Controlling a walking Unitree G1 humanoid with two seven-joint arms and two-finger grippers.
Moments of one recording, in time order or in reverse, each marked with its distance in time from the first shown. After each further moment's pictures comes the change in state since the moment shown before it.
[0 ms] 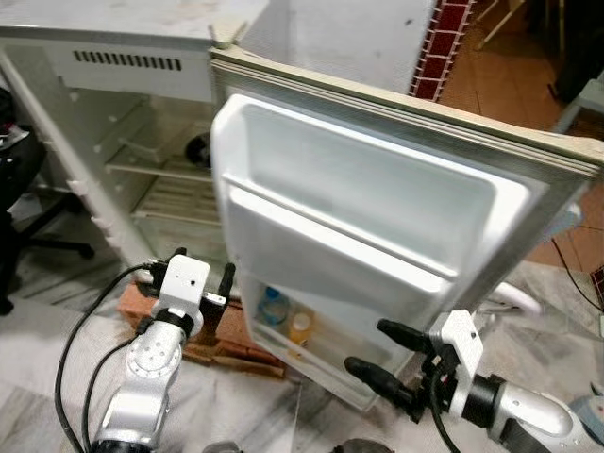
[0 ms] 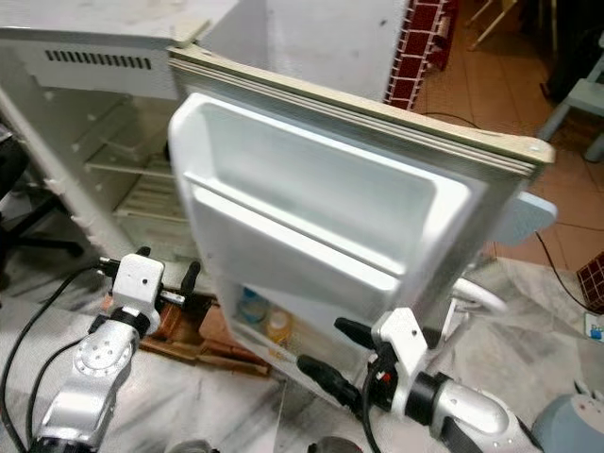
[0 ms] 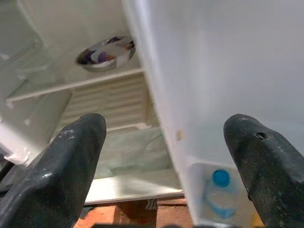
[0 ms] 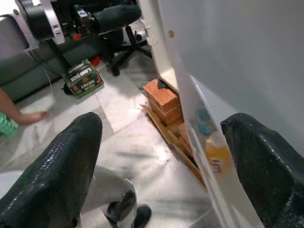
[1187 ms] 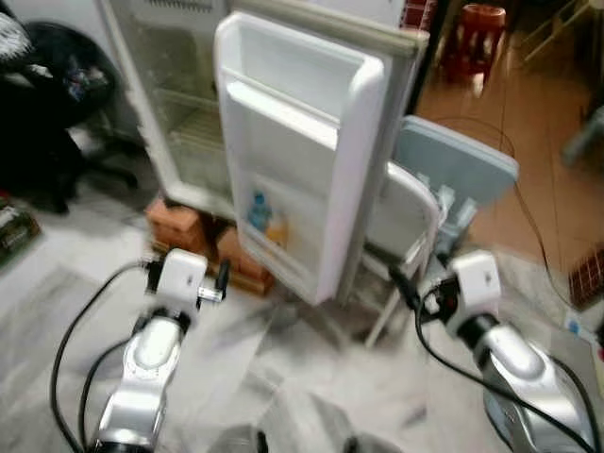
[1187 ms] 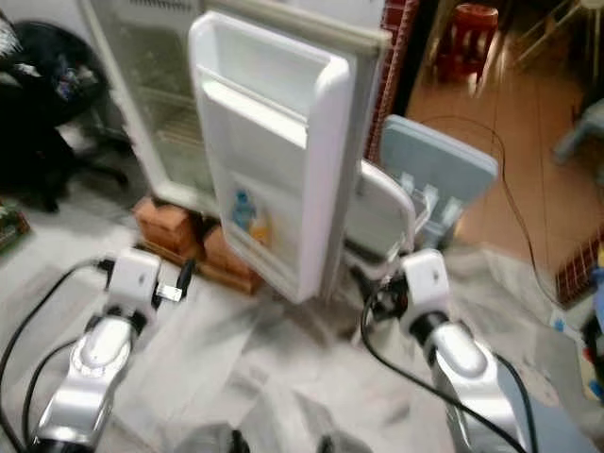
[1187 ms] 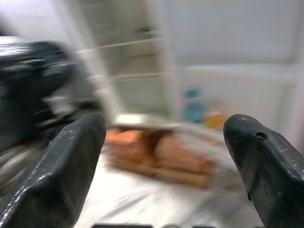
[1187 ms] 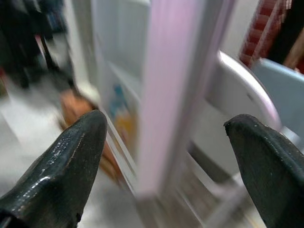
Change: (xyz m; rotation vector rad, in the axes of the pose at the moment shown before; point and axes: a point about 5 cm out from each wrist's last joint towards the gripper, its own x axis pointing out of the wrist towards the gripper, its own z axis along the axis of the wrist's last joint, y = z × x) left arm -0.007 0.015 0.006 -0.029 -0.054 0.125; right arm 0.033 -0.074 0.049 -0.166 -0.301 -0.684
